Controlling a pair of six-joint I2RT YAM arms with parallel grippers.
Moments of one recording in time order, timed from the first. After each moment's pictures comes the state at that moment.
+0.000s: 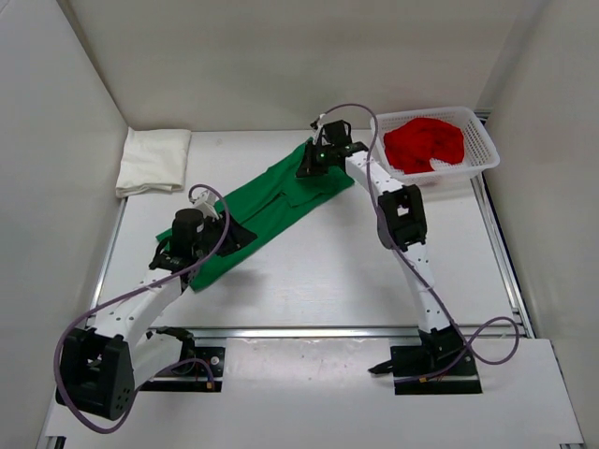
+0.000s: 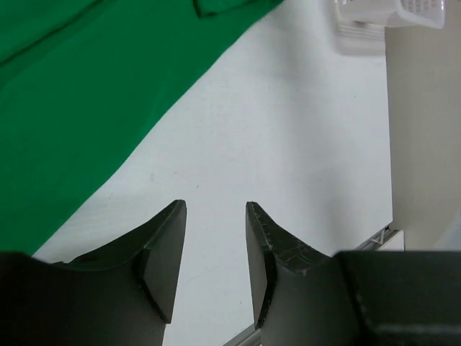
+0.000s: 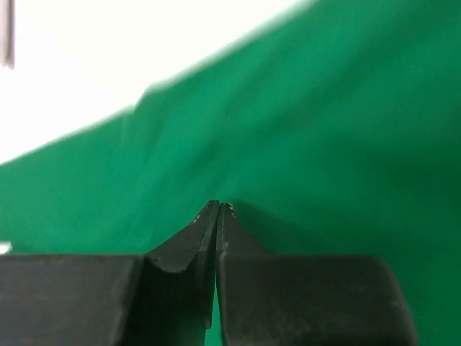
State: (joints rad) left arm -0.27 1.04 0.52 0.03 0.34 -0.68; right arm 0.38 2.70 2.42 -0.43 -0.52 0.41
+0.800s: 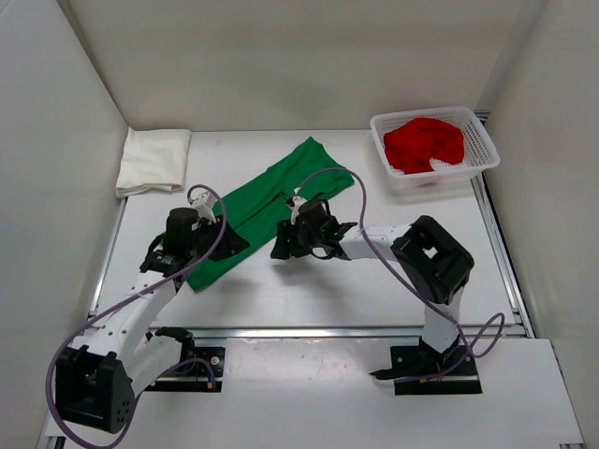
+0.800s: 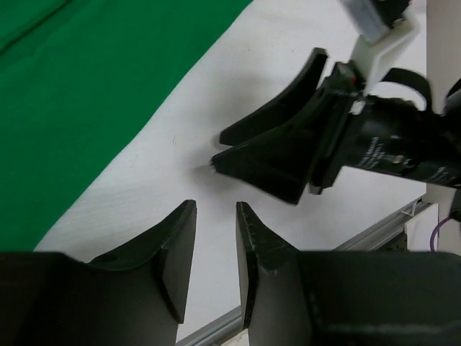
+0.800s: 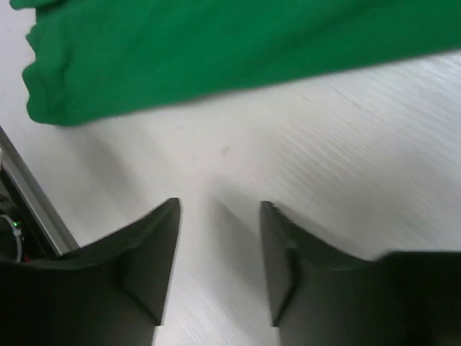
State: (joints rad) left arm -0.23 0.97 0.59 -0.24 0.36 -0.55; right arm 0.77 1.87 1.04 0.17 -0.33 0.54
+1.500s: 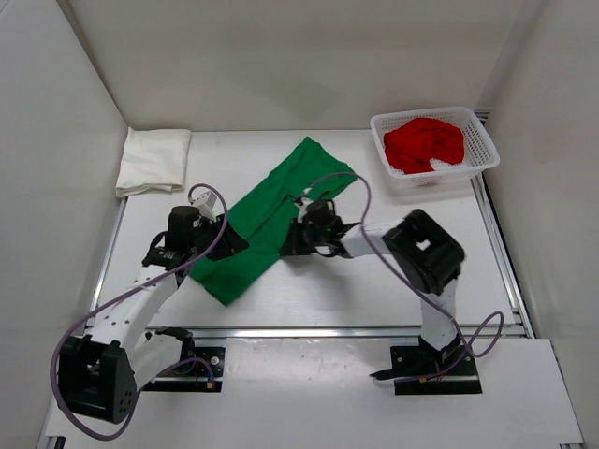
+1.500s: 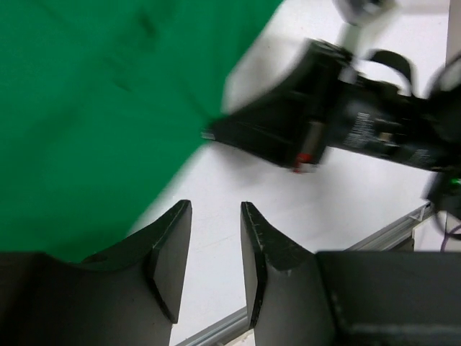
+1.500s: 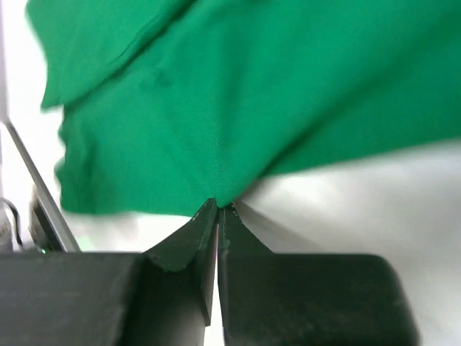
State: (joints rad) left arm -0.21 1.01 0.61 -0.26 0.35 -0.54; right arm 0.76 2.05 1.10 0.32 -0.36 0.69
